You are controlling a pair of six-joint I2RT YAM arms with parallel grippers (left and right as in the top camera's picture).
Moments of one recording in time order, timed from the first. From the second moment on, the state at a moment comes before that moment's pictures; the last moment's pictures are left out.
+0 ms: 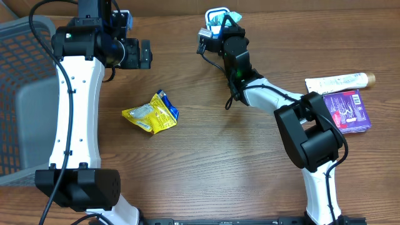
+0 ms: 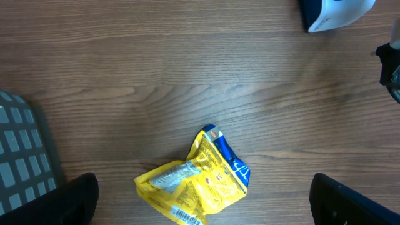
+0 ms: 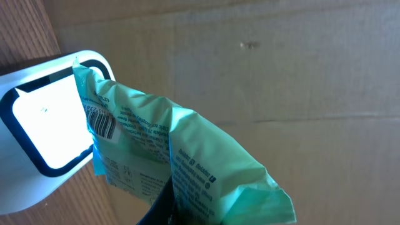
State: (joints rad) left arm 0.00 1.80 1.97 -1.25 0.07 -0.01; right arm 0.49 2.24 1.47 0.68 0.42 -1.38
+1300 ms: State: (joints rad) left arm 0.00 1.80 1.97 -1.25 0.07 -0.01; right arm -0.16 1.62 1.48 -0.76 -0.19 0.41
